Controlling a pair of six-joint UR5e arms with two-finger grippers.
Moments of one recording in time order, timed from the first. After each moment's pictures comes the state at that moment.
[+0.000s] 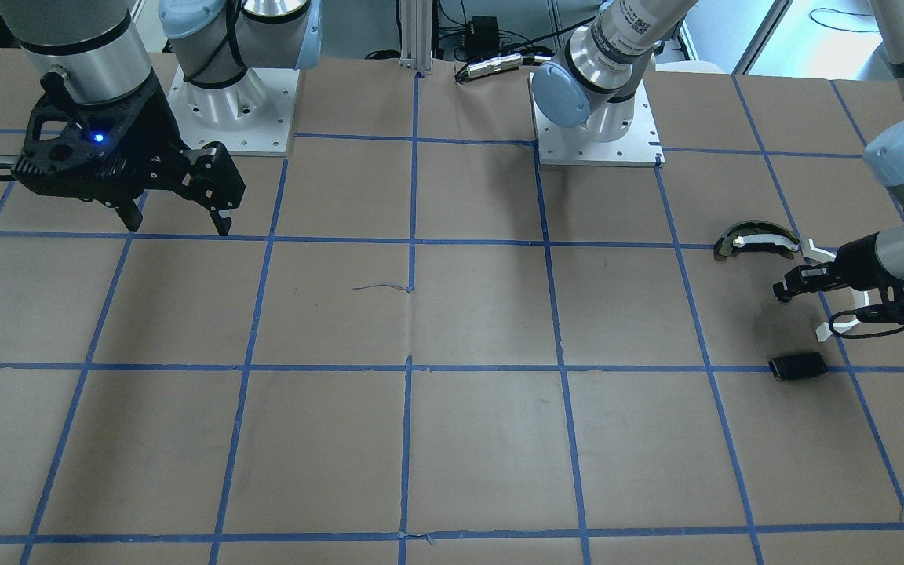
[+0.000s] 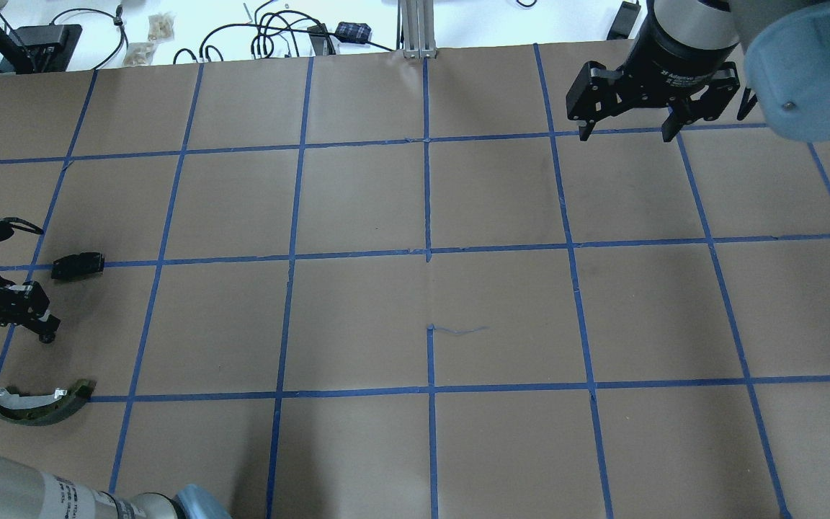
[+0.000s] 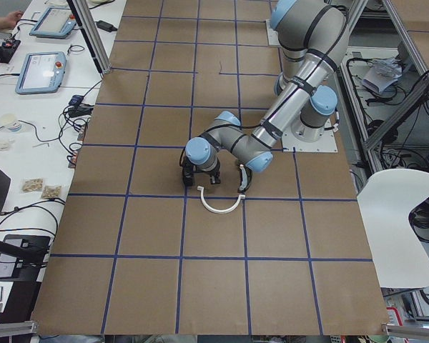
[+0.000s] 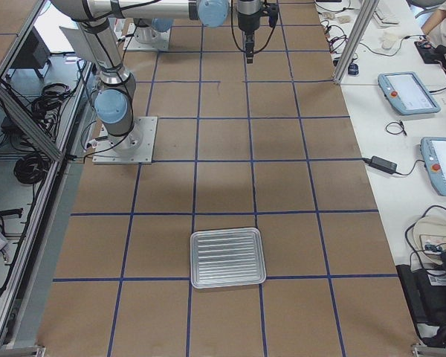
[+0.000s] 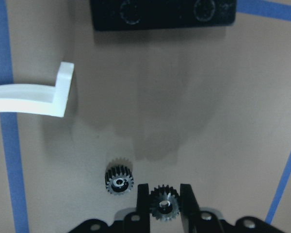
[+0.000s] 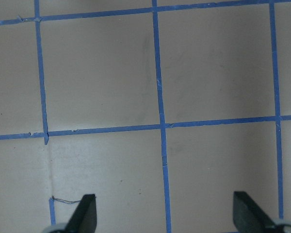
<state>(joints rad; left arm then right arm) -0.76 -1.96 -1.83 -1.25 1.55 0.72 1.58 -1.55 1.58 -1.71 -1.56 0.07</state>
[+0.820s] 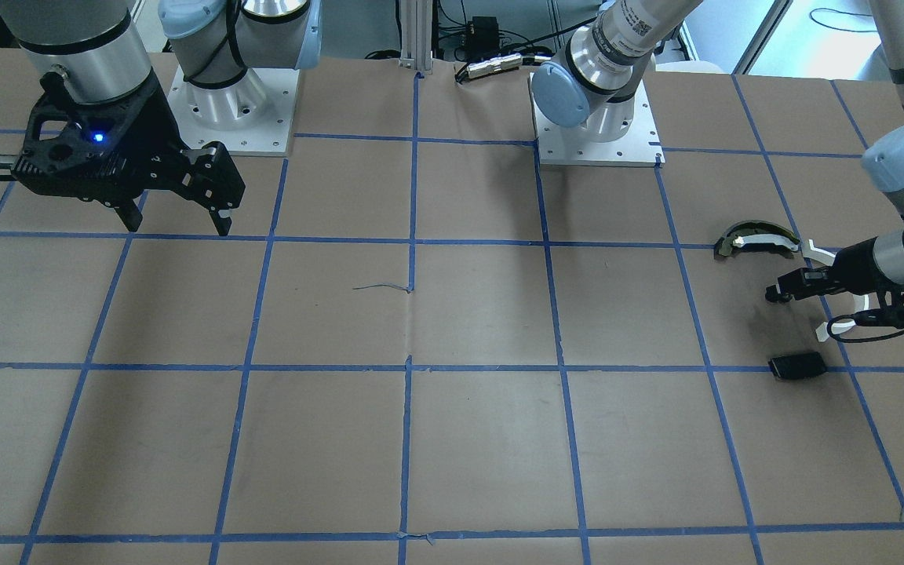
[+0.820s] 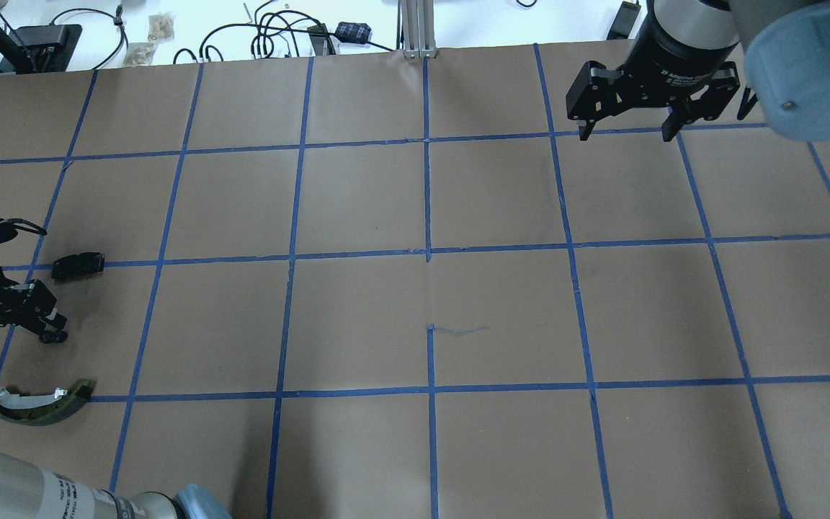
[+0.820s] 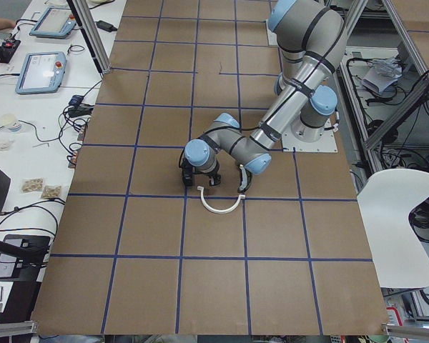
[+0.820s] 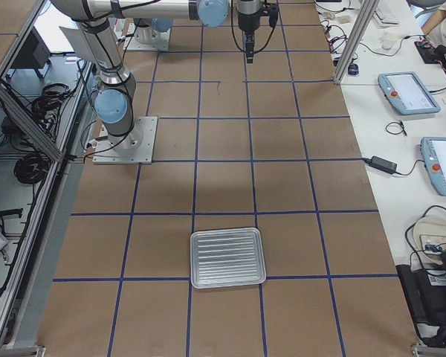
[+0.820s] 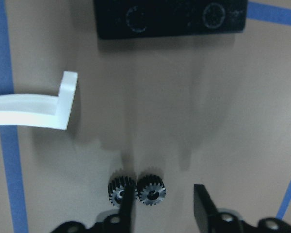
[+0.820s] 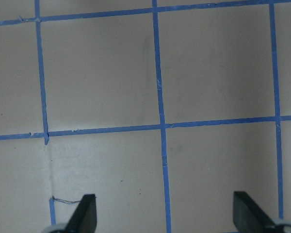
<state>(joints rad) -0.76 -1.97 -1.83 -1.24 1.56 0.72 1.58 -1.55 1.57 -1.71 -1.56 0.07</state>
